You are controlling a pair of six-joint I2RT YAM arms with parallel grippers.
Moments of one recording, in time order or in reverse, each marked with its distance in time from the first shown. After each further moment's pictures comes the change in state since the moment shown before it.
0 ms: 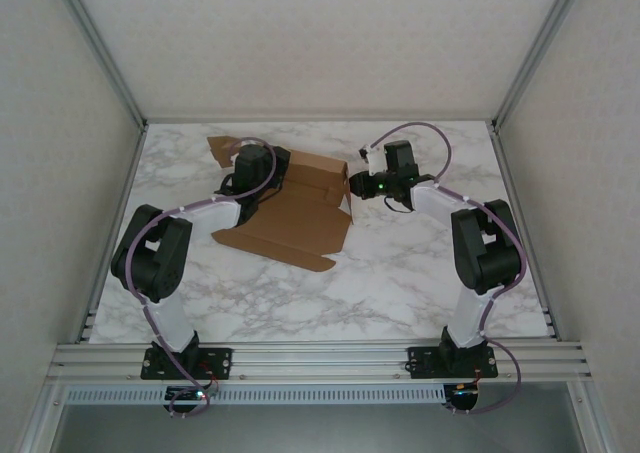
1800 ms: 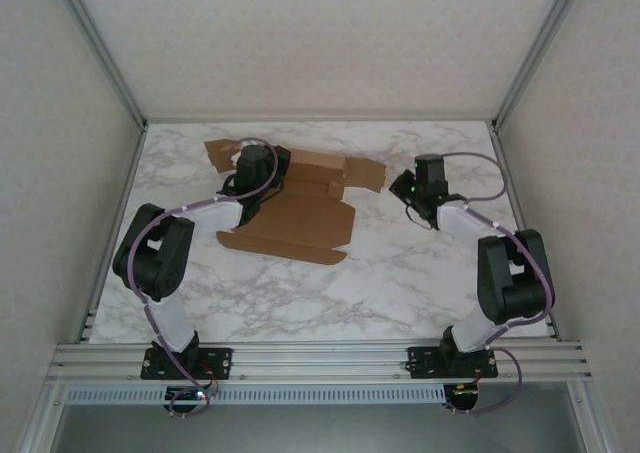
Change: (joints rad) left arm -0.010 0.012 0.004 0.019 -0.044 0.015; right arm -0.136 -0.213 -0.196 0.031 0.352 0.757
